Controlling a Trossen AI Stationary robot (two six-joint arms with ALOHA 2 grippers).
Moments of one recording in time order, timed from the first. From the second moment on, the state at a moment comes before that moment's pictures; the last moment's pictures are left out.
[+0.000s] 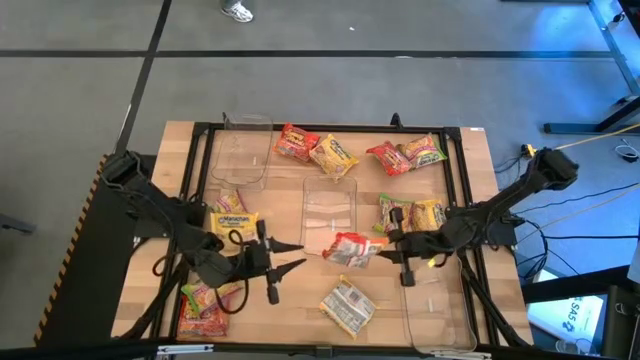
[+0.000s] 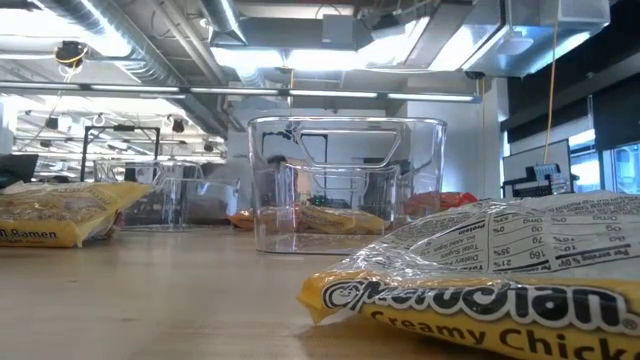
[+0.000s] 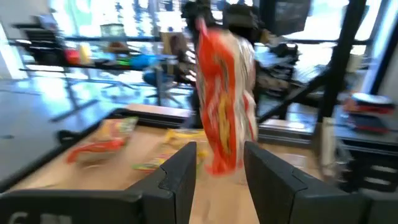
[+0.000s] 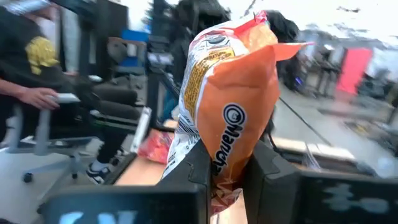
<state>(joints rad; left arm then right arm) -0.69 1.44 0.97 0.40 -0.94 -0.10 0.56 1.14 0.54 0.71 0.37 -0.16</state>
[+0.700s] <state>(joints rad) -0.45 1.47 0.97 0.41 -0.32 -0.71 0.57 1.01 0.54 0.55 -0.02 -0.72</state>
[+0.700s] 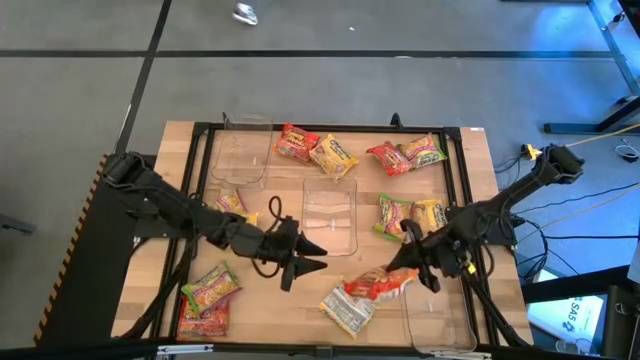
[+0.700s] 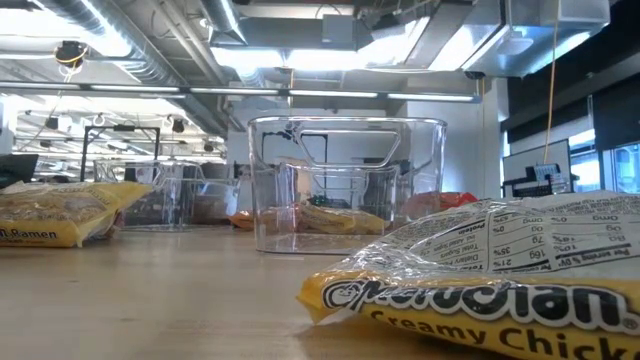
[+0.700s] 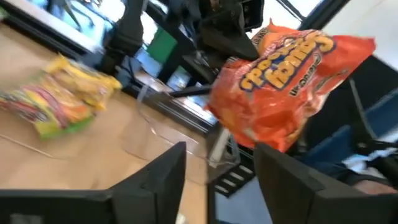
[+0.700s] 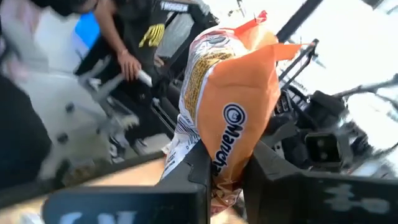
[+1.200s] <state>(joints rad) -0.33 1.56 0.97 0.52 -0.04 -0.96 0.60 1.20 0.64 0.49 0.11 -1.49</state>
